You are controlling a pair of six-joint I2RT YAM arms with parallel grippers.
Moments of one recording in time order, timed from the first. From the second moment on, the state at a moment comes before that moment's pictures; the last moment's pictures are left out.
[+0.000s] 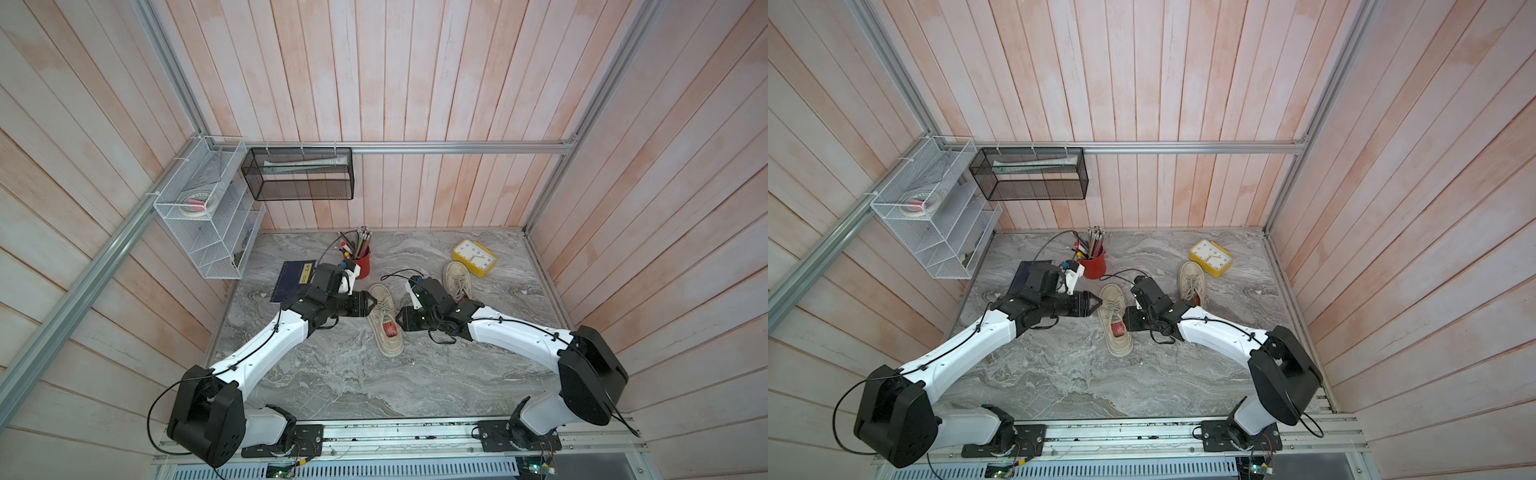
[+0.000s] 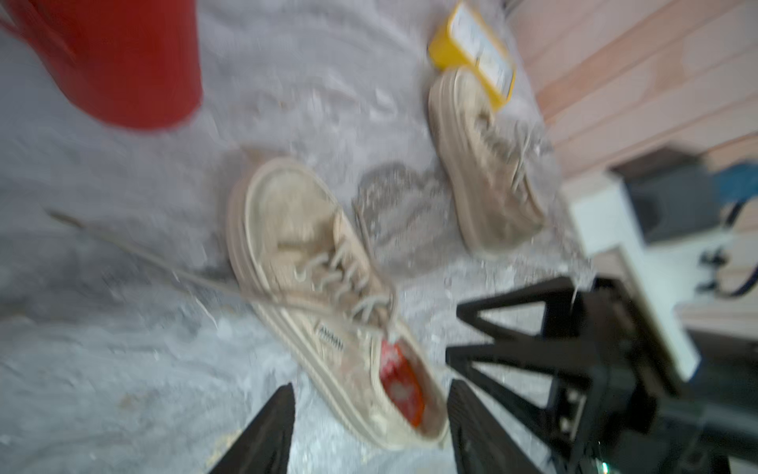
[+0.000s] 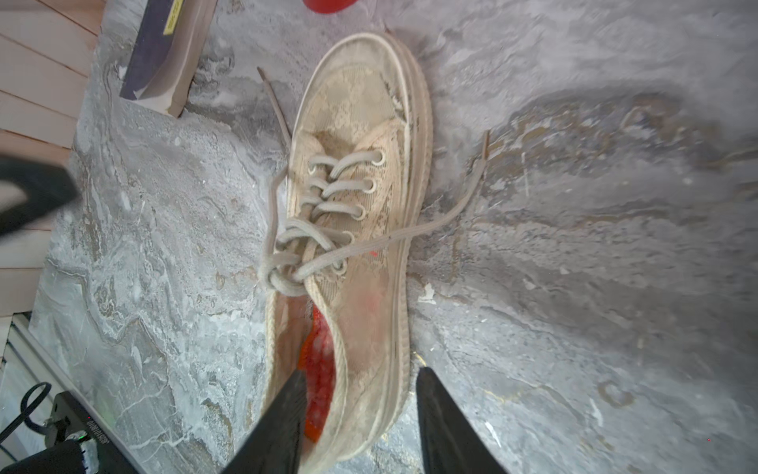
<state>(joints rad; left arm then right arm) -0.46 1.34 0.90 -0.41 0.40 -0.37 0.80 1.56 1.00 -0.33 -0.09 0.59</state>
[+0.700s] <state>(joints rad) -0.51 1.57 0.94 -0.37 0.51 -0.40 0.81 1.68 1.04 -0.23 -0.09 0.60</state>
